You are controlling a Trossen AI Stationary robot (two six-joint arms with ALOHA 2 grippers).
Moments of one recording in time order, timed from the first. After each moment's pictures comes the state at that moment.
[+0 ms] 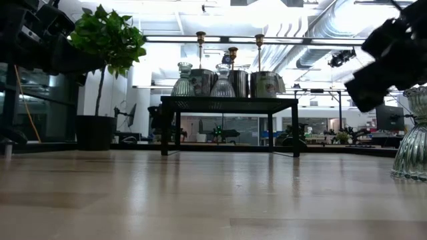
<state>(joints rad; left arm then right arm) 0.00 0.03 0.08 -0.11 -0.06 -0.08 0.11 0.31 0.02 0.07 -0.05 0.40</state>
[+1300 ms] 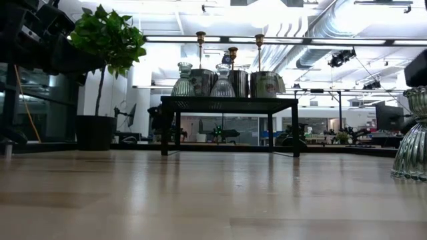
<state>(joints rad) 0.00 0.03 0.08 -0.11 -0.06 -0.08 0.66 0.70 0.07 -0.10 0.06 0.77</state>
